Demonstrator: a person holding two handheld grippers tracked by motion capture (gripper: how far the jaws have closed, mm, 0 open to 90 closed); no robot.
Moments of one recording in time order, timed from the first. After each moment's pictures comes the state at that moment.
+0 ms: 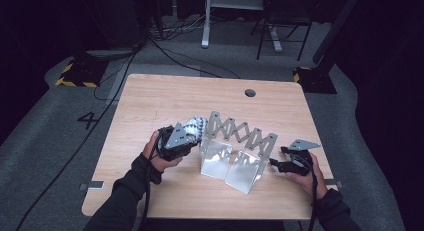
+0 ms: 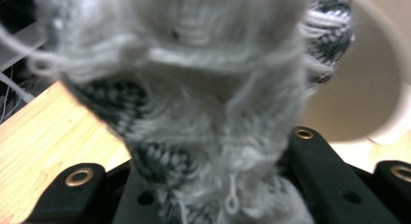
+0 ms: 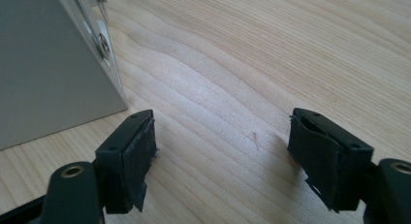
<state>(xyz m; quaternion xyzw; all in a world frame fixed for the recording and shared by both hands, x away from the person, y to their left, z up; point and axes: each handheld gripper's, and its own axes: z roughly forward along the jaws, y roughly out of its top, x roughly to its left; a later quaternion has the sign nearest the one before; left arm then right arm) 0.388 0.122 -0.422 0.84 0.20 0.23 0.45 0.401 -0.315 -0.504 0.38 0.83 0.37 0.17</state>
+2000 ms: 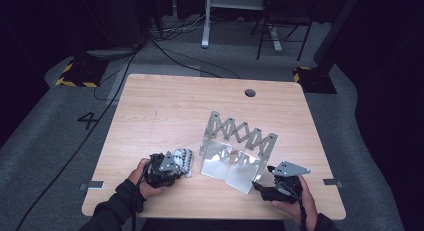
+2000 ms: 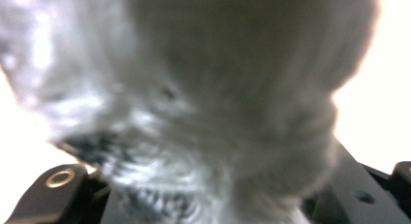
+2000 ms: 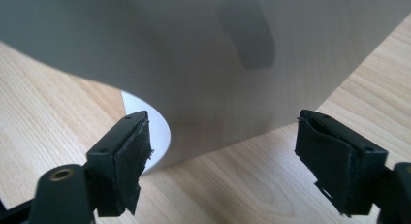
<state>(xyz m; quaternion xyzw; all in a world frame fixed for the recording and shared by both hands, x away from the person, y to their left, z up) 0.339 0.158 -0.491 0.90 0.25 0.13 0.32 0.301 -0.237 -0.458 0.36 0.84 0.38 0.17</state>
